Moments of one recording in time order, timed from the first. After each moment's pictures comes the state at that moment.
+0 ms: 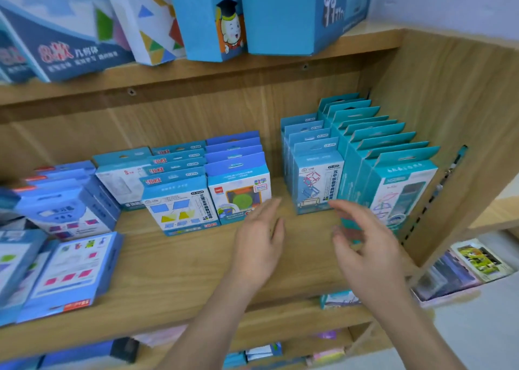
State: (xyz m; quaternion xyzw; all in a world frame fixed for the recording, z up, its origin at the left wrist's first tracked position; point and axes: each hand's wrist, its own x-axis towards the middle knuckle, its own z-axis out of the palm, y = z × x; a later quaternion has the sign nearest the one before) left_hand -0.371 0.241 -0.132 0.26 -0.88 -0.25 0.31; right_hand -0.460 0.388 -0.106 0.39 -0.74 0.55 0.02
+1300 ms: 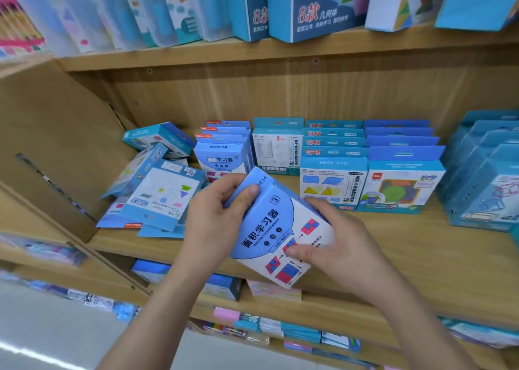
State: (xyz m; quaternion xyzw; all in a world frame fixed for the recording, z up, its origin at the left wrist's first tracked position) left_hand -0.123 0.159 -0.045 0.45 -0.70 -0.36 0.42; right_hand -0.295 0.241 -0.087 0.56 -0.64 0.43 -0.30
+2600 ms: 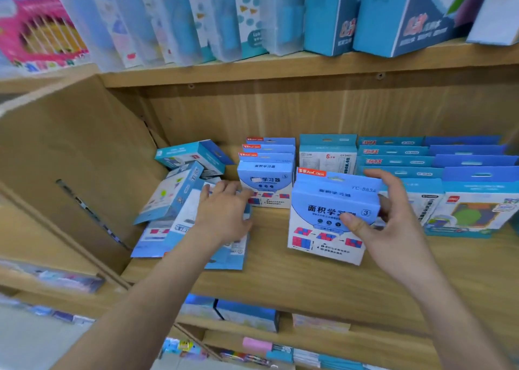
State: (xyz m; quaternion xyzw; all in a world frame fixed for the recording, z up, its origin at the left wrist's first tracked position) left_hand -0.050 -0.007 -0.092 0.48 -0.88 0.06 0.00; right_hand -0.253 0.170 -0.076 0.44 -0.67 0.56 -0.22
